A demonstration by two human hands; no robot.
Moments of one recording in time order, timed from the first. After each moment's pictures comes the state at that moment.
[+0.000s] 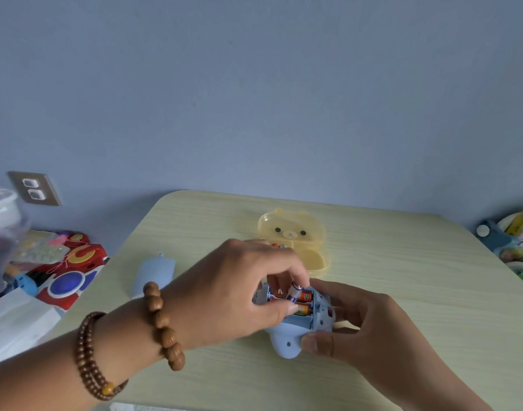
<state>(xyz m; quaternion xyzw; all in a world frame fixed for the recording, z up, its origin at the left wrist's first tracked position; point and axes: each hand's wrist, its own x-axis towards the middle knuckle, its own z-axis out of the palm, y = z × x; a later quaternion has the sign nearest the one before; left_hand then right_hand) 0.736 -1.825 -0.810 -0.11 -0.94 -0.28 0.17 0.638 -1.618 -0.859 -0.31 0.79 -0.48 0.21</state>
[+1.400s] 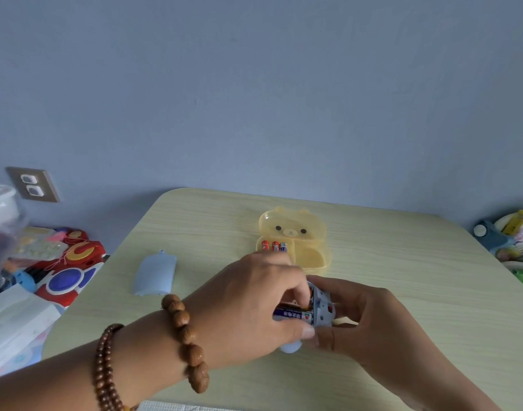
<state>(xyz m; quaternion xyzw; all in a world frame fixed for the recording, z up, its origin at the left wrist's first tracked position) 0.738 -1.804 -0.819 -0.02 -0.97 -0.24 0.09 0.640 -1.621 -0.852 -0.32 0.79 -0.48 0.22</state>
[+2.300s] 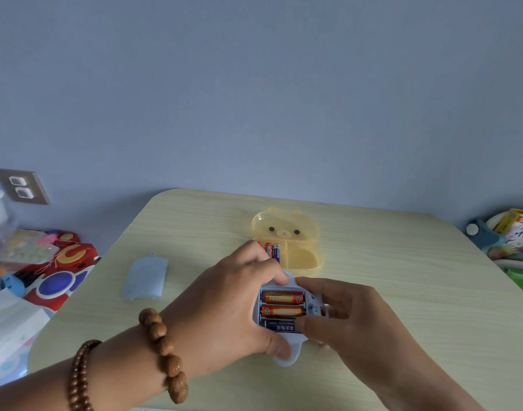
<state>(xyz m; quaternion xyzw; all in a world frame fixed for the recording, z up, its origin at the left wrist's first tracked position) 0.741 -1.813 -0.830 0.02 -0.96 -0.27 0.08 0.645 -1.629 -0.845 -0.29 0.80 -0.48 0.22</state>
